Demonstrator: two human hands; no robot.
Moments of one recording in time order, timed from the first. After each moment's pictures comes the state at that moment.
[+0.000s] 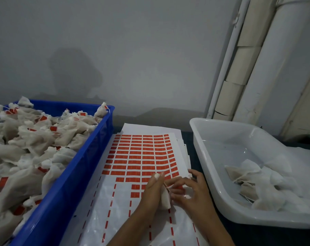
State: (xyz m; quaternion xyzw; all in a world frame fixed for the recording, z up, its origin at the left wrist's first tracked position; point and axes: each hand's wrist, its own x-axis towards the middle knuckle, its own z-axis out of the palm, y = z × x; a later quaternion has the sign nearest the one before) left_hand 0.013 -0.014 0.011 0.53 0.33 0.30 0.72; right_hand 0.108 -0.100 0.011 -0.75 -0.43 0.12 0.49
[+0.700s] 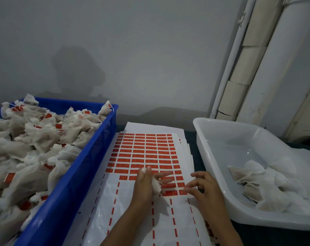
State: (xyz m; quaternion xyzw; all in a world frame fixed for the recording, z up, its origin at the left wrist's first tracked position) left_hand -0.001 0.008 0.007 0.53 0.37 0.33 0.69; right_hand 0.117 -0.109 0.025 -0.78 -0.41 0.12 0.46
